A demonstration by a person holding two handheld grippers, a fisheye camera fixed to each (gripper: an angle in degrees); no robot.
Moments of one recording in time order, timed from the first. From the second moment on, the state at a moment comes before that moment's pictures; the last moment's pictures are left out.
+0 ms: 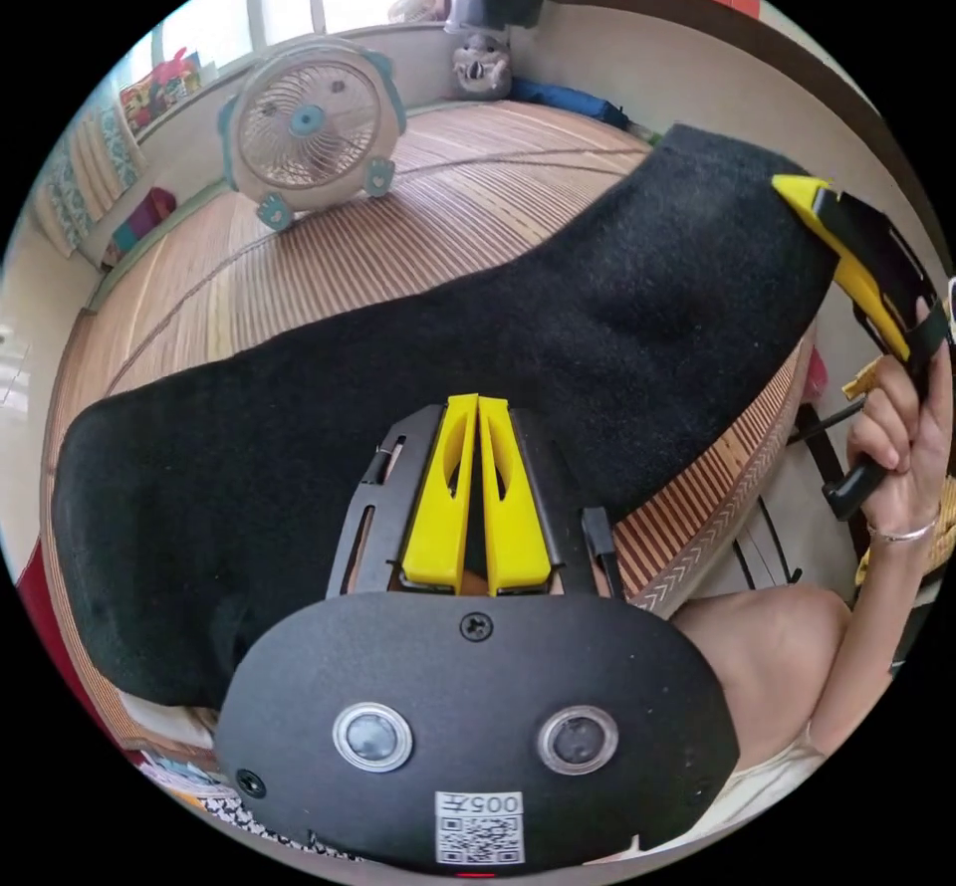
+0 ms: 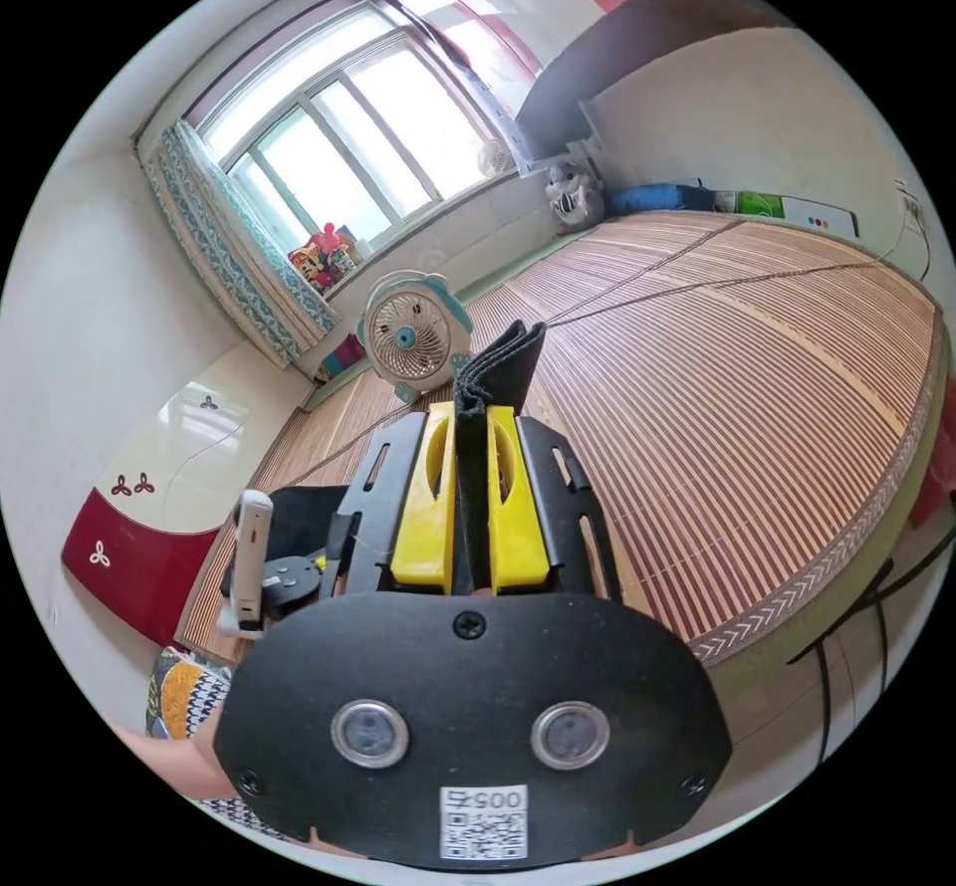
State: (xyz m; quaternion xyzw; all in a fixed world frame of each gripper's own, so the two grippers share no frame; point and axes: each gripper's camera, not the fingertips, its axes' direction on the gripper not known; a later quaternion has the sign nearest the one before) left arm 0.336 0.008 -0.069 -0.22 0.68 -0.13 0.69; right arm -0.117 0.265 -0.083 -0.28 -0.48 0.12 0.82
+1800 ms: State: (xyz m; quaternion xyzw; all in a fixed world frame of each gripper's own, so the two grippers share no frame) left arm 0.295 0.077 0.086 -0.41 0.56 -0.15 0.70; right arm -0.360 0.283 -0.035 -0.53 -0.55 -0.04 0.65
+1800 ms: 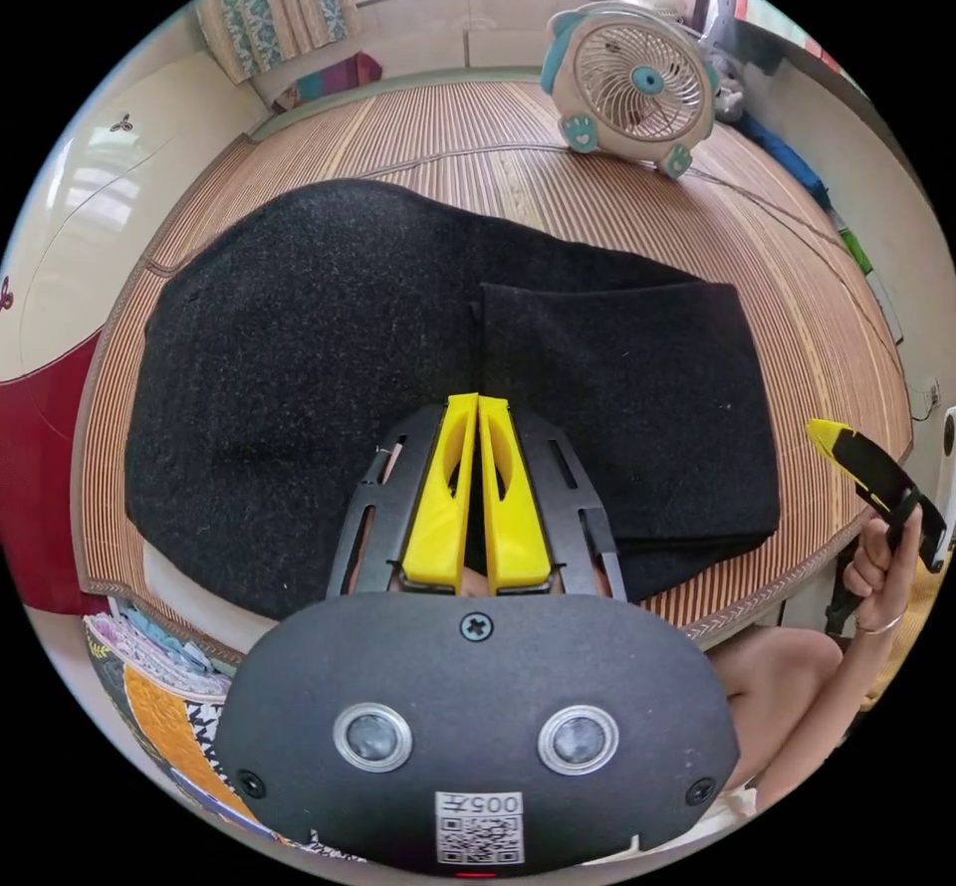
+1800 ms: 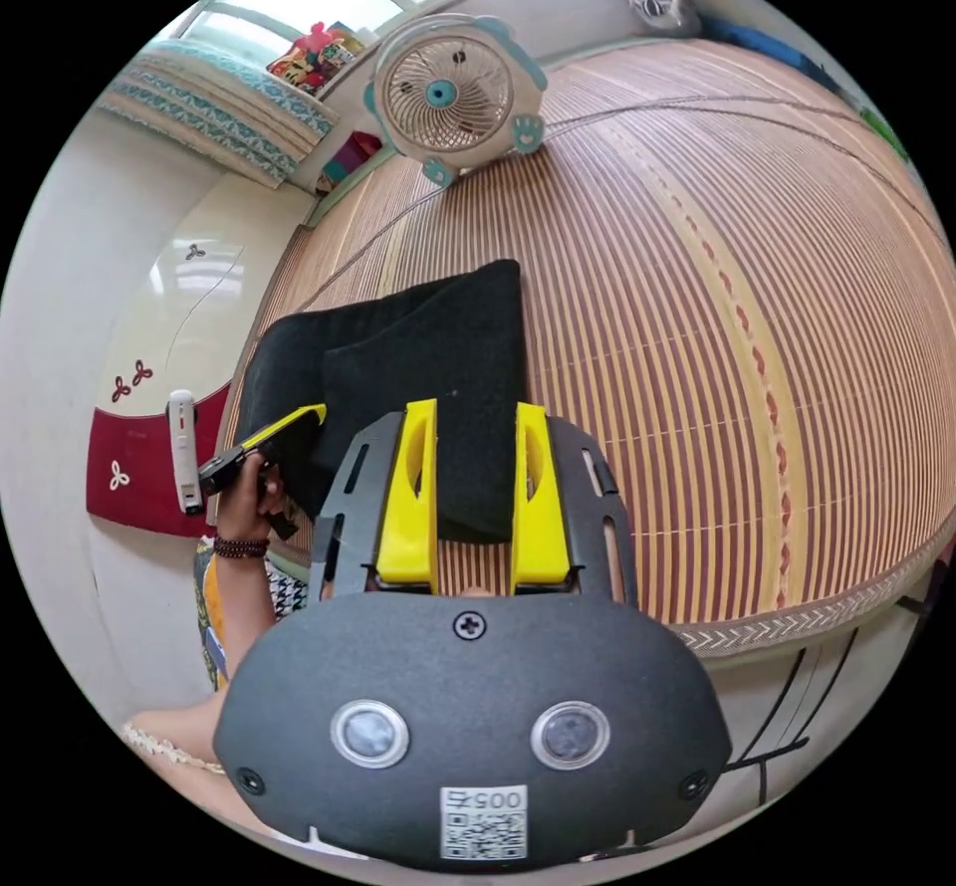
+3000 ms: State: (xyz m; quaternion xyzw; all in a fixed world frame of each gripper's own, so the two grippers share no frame) left arm 0.308 0.065 0.094 -0.41 0.57 -0.15 0.70; right arm -0.352 0.349 0.104 -0.61 -0.62 -0.06 0.50
